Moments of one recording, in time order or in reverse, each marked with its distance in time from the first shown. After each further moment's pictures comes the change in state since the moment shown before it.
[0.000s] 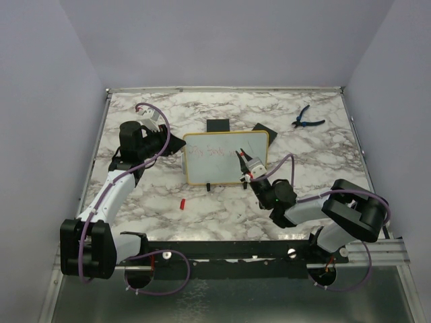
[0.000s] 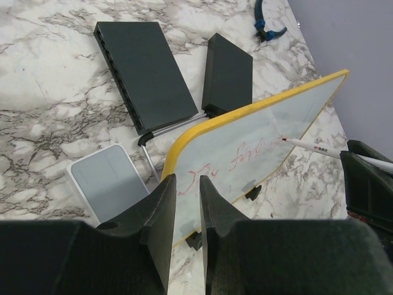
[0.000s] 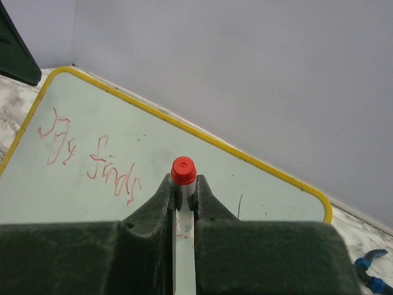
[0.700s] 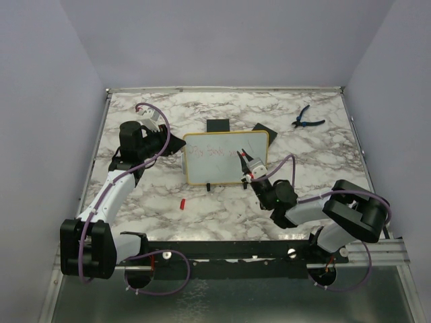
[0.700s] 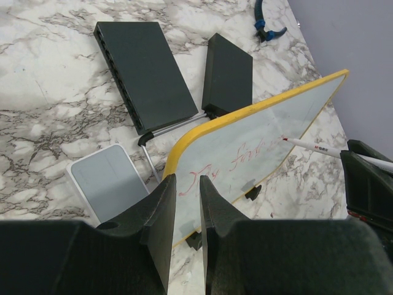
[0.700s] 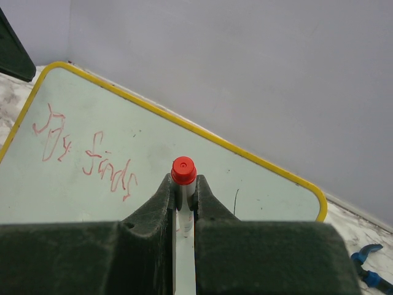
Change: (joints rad) left arm 0.000 0.000 0.000 0.000 0.000 0.000; right arm 0.000 -0.010 -0.013 -0.002 0.012 -0.002
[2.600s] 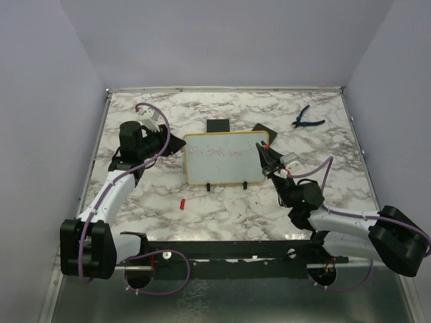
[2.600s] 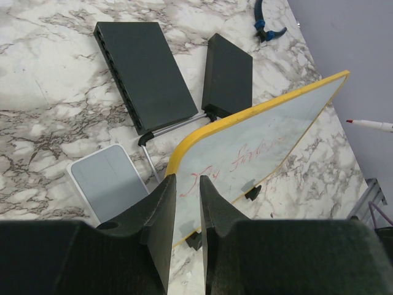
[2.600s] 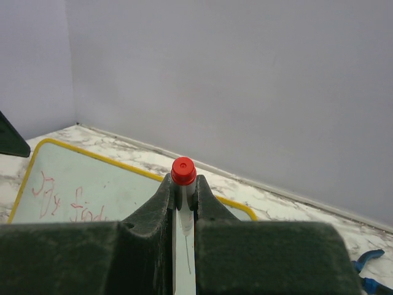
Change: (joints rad) left arm 0.000 -0.002 -0.001 0.000 0.000 0.000; right arm -0.122 -0.407 -0.076 -0.195 -0.110 0.179
